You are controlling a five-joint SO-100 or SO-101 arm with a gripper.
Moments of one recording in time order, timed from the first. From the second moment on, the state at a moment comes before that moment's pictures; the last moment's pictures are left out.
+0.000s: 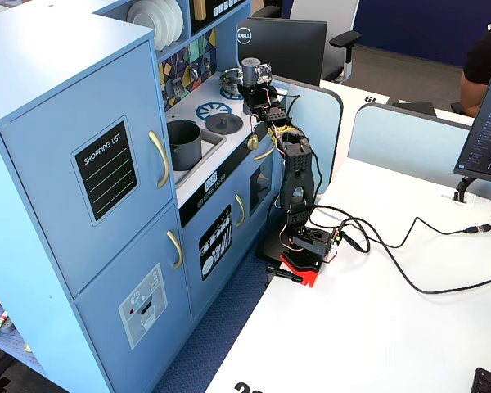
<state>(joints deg) 50.6 87.9 87.5 0.8 -84.8</state>
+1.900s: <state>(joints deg) -3.0 123.0 82.4 35.6 34.9</state>
